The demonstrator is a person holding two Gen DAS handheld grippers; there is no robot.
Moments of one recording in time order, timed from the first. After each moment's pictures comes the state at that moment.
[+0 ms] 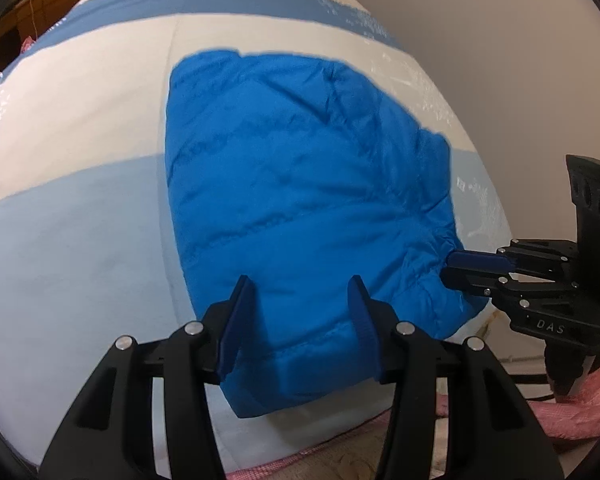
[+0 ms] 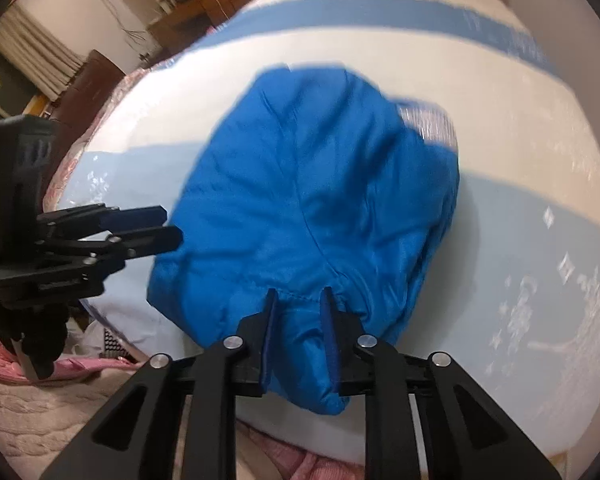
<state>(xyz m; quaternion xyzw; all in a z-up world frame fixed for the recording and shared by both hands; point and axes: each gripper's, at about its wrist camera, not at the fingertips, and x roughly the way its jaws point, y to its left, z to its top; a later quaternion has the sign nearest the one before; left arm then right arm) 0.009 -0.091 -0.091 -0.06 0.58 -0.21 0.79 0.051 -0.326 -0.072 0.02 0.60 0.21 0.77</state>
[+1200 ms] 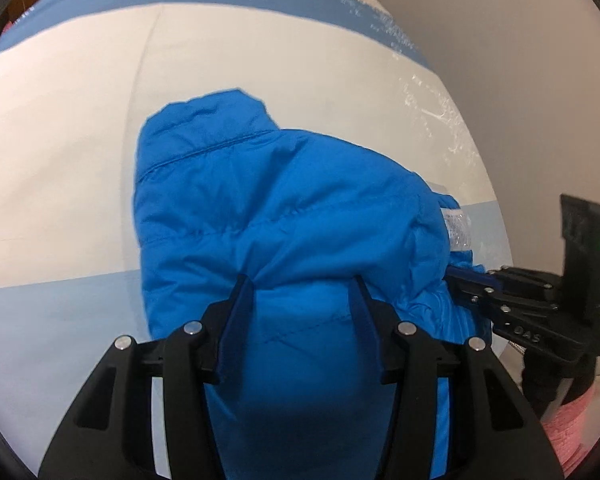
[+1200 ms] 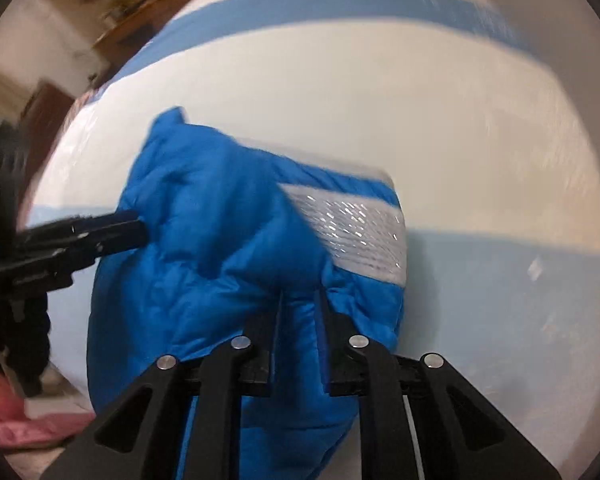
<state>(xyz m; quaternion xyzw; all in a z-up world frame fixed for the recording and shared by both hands) 0.162 -0.092 -0.132 -0.10 0.61 -0.22 0.76 0.165 -0.349 -0.118 0.07 0.62 0.14 0.77</state>
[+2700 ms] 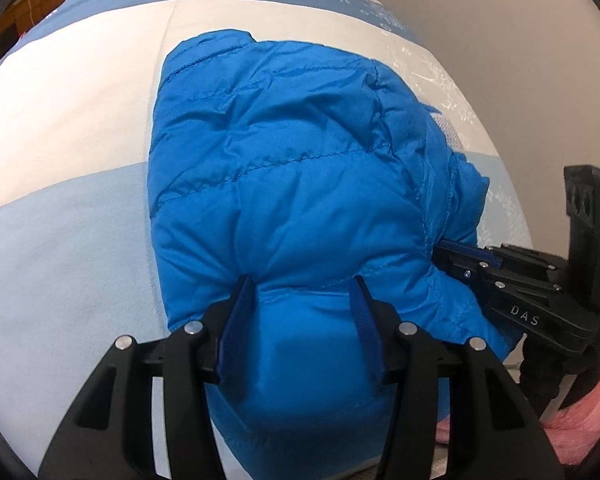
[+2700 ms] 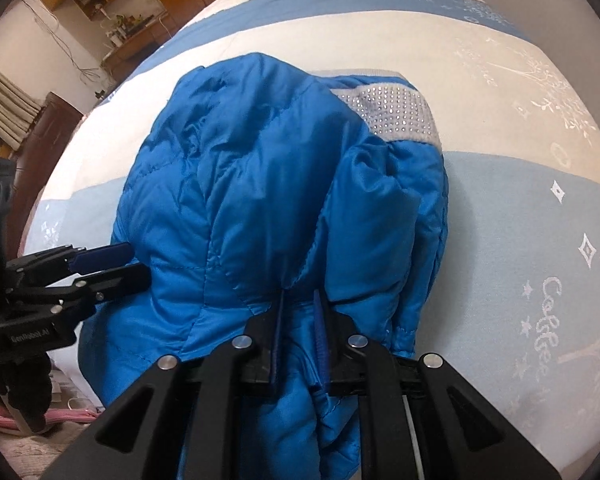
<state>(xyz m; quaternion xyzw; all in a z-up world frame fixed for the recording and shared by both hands) 0.051 -0.083 -0.125 -0.06 0.59 -0.20 0.78 0.081 -0.333 -0.127 0.08 0.58 0.14 0.80</state>
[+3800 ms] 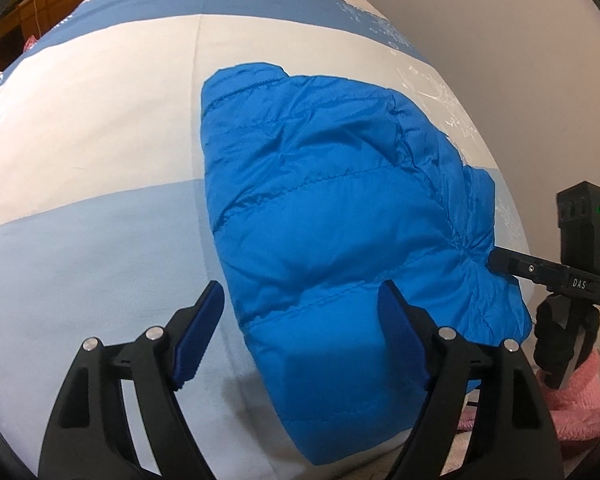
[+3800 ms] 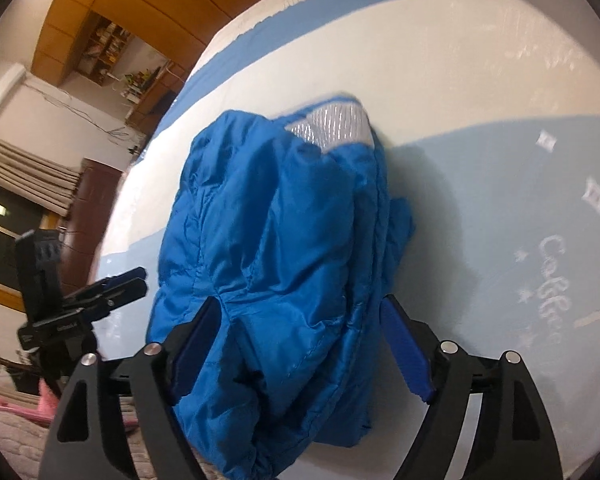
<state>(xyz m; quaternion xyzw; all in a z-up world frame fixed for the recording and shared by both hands) 0.053 -0.045 -0.104 -0.06 0.58 -0.20 0.79 0.071 -0.422 -0.118 0.24 0.56 0.20 0.77</state>
